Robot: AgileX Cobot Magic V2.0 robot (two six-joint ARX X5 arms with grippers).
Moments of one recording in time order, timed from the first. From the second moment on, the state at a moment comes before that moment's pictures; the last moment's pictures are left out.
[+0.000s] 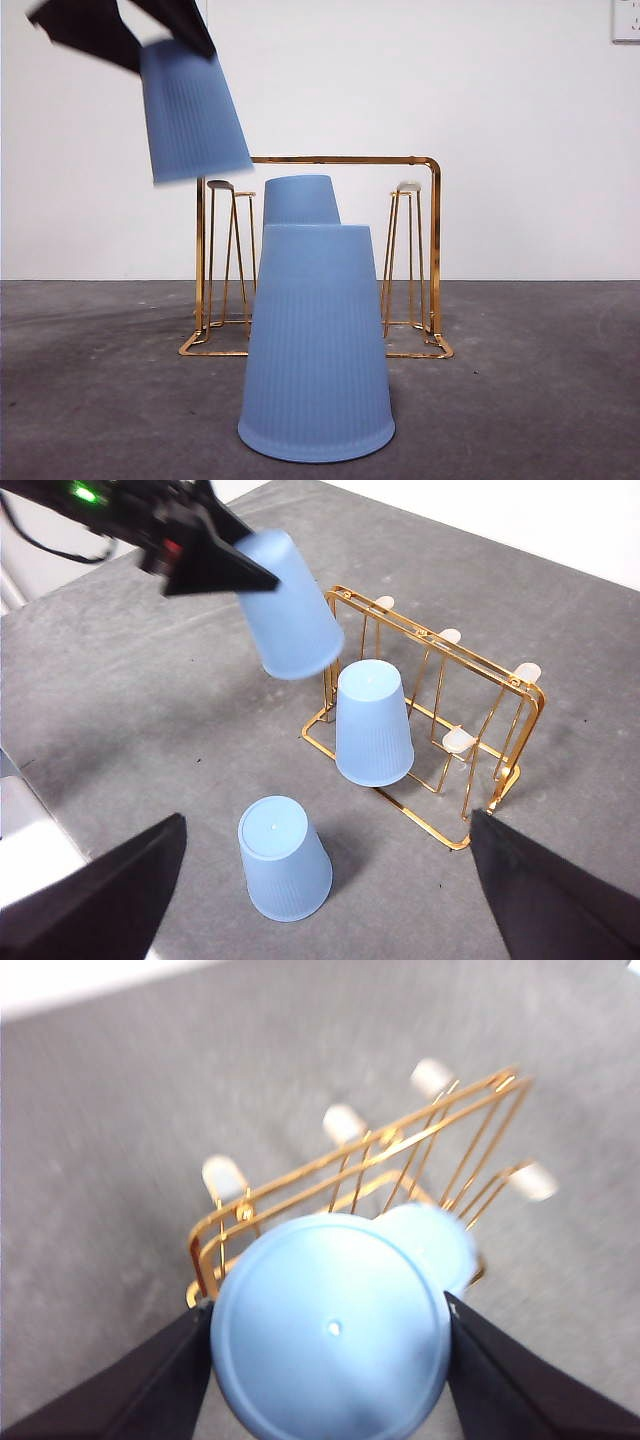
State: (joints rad) left arm -0.42 1.19 1.15 -0.50 0.23 0.05; right arm 1.01 0.74 1.21 -0.93 0.18 0.21
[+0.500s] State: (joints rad) left arm -0.58 0.90 1.15 -0.78 0.28 -0.04; right arm 1.01 0.74 1.21 -0.93 0.22 0.21
